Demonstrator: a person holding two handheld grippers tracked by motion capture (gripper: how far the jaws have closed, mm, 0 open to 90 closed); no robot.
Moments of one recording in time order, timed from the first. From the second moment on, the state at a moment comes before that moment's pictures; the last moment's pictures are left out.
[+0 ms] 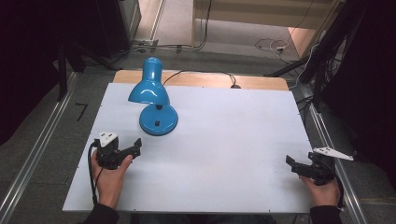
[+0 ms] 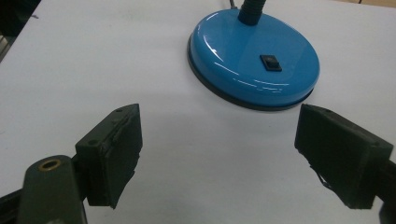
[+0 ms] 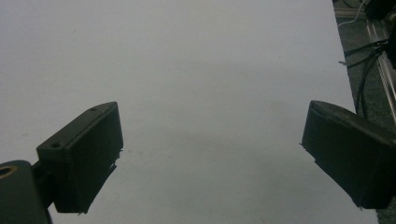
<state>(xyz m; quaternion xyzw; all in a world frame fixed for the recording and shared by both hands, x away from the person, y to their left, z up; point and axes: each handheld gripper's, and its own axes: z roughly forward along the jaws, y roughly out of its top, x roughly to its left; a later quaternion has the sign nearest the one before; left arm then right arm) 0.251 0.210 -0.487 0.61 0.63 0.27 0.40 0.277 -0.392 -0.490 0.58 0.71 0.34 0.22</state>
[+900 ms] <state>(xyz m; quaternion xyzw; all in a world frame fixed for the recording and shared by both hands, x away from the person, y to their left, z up) 0.272 0.199 -0.485 0.61 0.63 0.27 0.40 0.278 -0.392 -0.491 0.57 0.71 0.34 0.22</state>
